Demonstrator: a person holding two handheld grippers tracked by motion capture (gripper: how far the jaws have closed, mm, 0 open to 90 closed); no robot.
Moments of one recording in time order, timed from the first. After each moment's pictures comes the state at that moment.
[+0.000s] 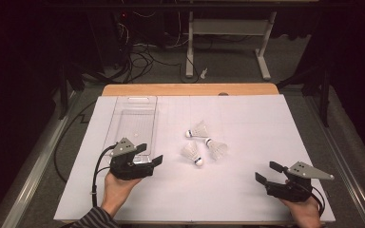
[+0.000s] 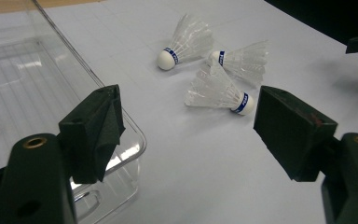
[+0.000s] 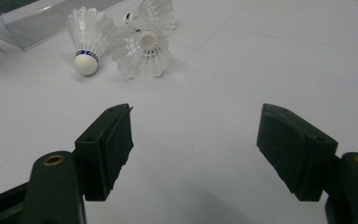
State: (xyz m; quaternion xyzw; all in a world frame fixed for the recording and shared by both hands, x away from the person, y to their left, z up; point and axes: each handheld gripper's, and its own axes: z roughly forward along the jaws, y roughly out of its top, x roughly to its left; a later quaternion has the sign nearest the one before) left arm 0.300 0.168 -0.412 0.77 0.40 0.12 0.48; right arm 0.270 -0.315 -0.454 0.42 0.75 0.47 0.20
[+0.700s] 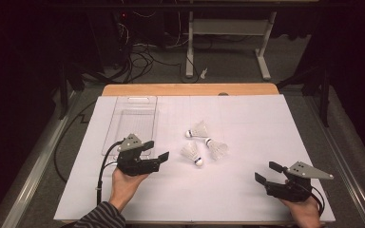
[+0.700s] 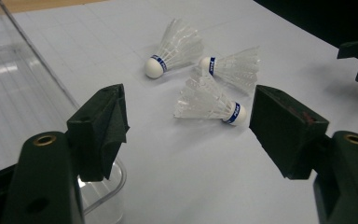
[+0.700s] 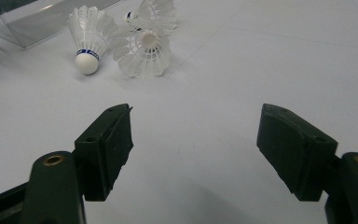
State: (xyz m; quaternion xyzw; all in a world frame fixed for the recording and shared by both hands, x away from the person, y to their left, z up) left arm 0.313 0.150 -0.409 0.78 0.39 0.11 0.49; right arm 0.270 -0.315 -0.455 0.42 0.75 0.47 0.20
